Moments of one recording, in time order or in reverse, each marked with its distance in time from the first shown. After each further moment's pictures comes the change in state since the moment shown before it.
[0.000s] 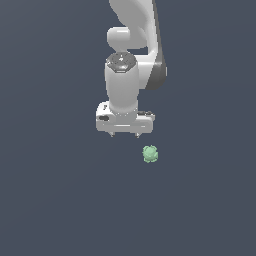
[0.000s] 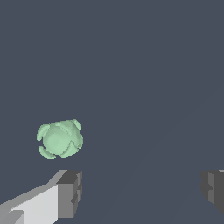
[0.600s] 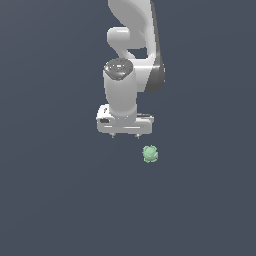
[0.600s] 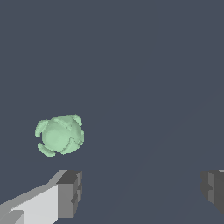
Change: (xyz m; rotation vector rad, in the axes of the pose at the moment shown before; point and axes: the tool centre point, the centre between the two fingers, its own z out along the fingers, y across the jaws) arm -0.007 -0.001 0.014 0.028 -0.033 0.020
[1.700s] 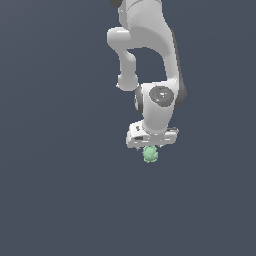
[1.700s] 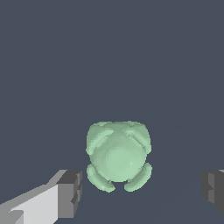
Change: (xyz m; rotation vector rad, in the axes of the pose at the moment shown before) arm 0.006 -0.102 0.076 -0.039 0.011 -0.177
